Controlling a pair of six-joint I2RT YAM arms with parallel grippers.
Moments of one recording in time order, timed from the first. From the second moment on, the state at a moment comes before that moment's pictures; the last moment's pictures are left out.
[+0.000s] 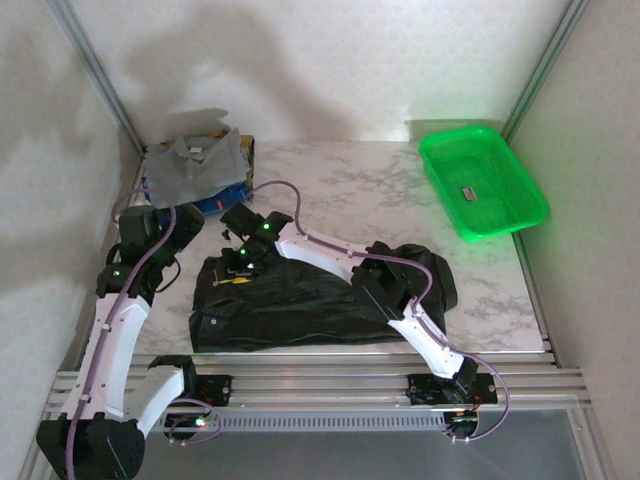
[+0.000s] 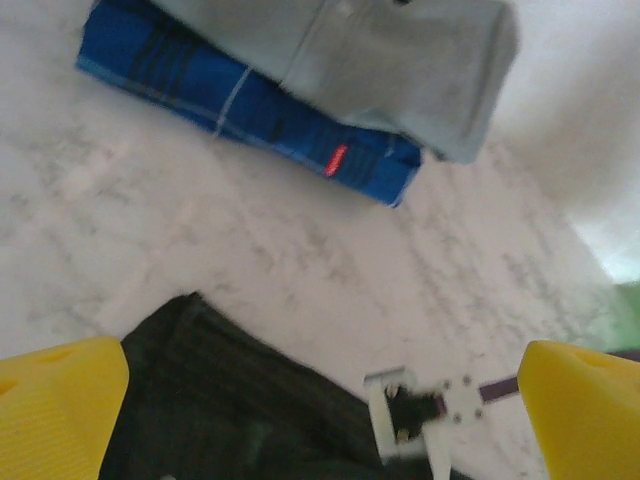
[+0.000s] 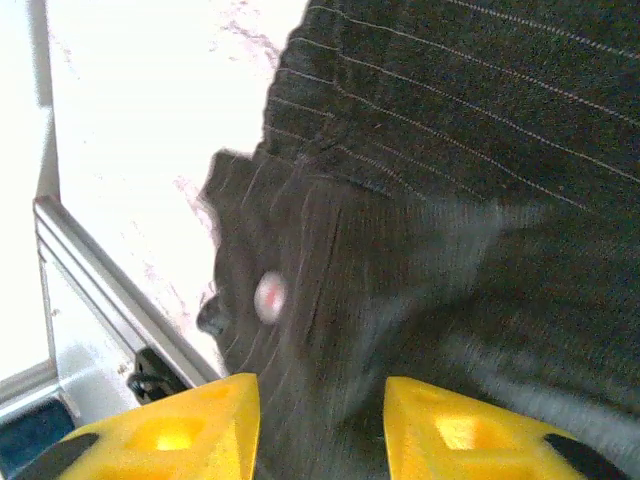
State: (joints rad) left arm 0.06 0.89 0.85 -0.61 -0.01 -0.79; right arm 1.04 2.44 2.20 -0.82 -0.47 0.75
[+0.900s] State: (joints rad) left arm -0.32 1.14 0.77 -0.62 -0.11 -0.93; right arm 0.58 1.56 1.16 -0.95 -0.26 0.72
